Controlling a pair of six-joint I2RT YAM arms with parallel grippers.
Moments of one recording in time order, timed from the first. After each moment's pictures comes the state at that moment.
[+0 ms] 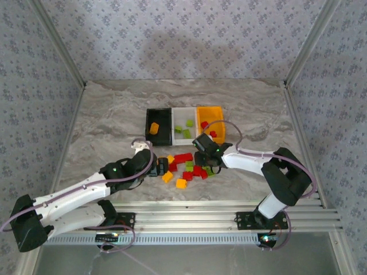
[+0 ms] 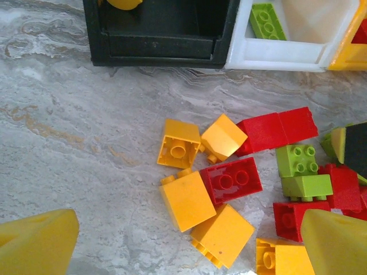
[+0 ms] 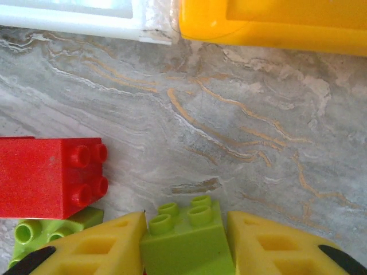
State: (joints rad) left arm -0.96 0.95 0.65 -0.58 -0.38 -0.83; right arm 0.78 1.59 0.84 -0.35 0.15 0.57
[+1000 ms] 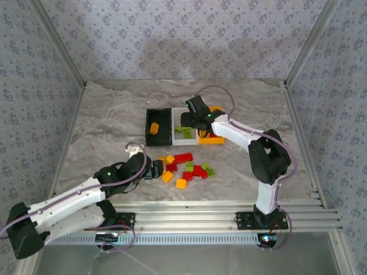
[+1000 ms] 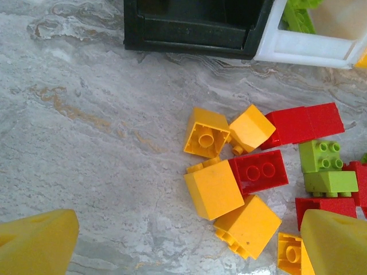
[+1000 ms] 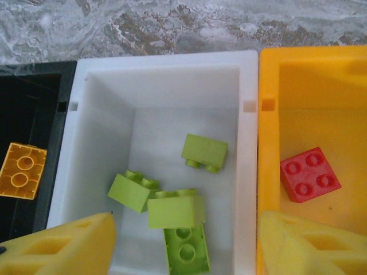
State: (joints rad) left arm -0.94 0.86 0.58 -0.62 -0.36 -0.85; right arm 0.64 1.87 1.42 -0.40 0.17 0.52
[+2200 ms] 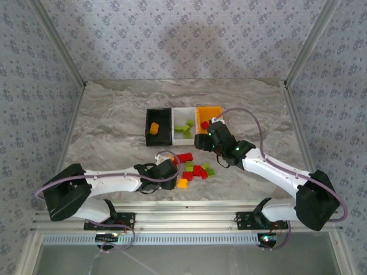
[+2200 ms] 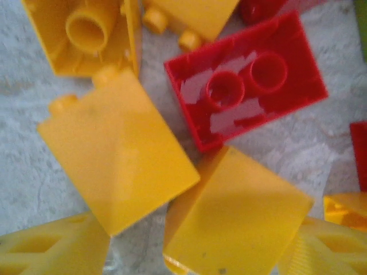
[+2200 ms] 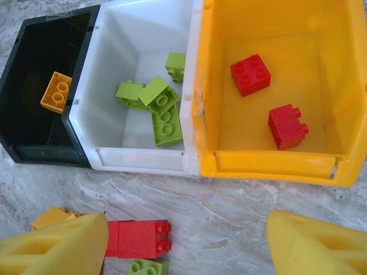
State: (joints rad) left arm -1.06 1.39 0.61 -0.39 -0.28 -0.78; right arm 0.72 1.28 0.85 -0.30 0.21 0.59
